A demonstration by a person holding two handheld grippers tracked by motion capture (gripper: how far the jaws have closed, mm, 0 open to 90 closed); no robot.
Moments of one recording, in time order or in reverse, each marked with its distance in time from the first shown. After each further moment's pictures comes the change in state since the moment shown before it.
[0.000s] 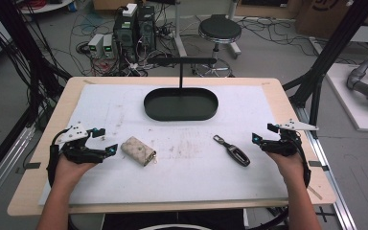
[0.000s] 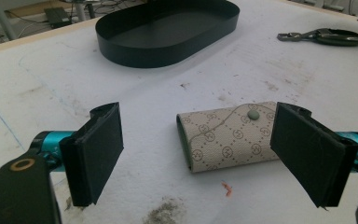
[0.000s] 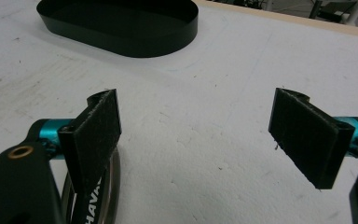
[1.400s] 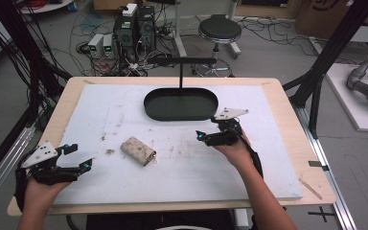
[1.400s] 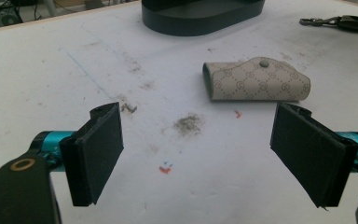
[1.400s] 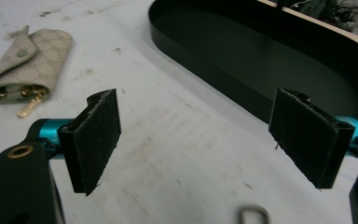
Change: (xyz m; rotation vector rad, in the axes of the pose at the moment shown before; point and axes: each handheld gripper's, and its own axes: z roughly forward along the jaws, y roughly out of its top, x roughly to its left) left arm -0.007 -0.041 -0.077 0.003 0.140 -0.062; right arm 0.124 0.062 0.102 0.073 0.223 -0.207
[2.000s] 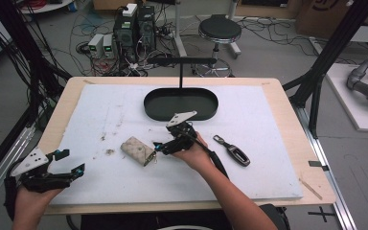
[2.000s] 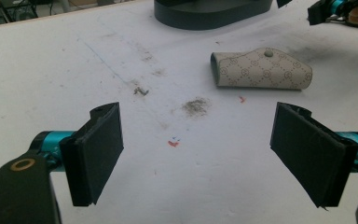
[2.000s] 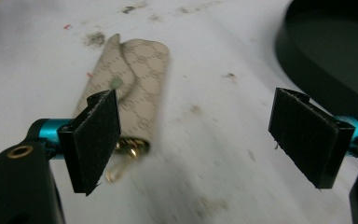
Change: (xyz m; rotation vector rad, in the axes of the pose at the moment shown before) left arm -0.002 -0.008 -0.017 -0.002 0.035 -0.008; right arm 0.086 0.038 0.087 0.091 0.200 -0.067
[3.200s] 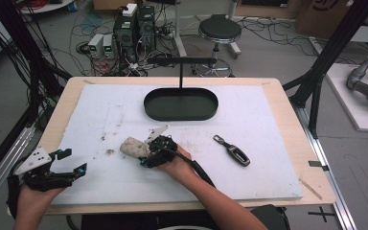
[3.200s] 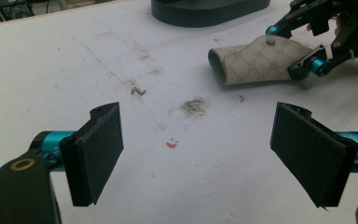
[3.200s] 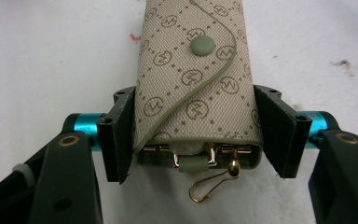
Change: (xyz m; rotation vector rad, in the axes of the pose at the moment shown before) left arm -0.001 0.001 0.005 0.011 -0.009 0.009; right arm 0.043 -0.003 0.043 0.130 0.034 -0.100
